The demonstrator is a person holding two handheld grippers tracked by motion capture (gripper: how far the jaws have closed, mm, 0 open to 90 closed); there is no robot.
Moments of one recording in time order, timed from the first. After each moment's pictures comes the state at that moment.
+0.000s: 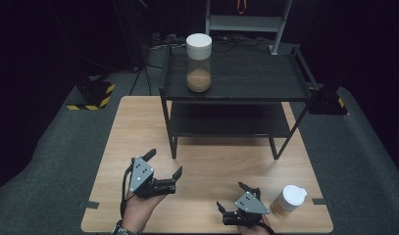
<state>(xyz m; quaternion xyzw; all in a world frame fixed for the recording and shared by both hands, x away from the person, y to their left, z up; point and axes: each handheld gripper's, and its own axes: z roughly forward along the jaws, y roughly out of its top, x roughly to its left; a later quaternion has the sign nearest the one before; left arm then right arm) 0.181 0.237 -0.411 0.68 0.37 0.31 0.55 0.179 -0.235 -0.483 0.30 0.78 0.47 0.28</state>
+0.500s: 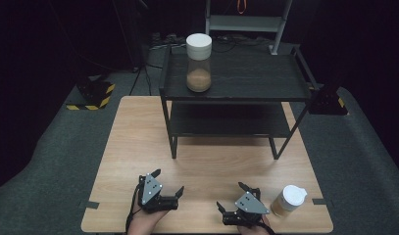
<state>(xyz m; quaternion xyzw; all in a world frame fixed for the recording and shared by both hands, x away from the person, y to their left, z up) 0.185 0.234 -0.469 0.73 0.39 0.27 0.49 0.178 -0.235 -0.483 0.30 0.78 0.47 0.28</state>
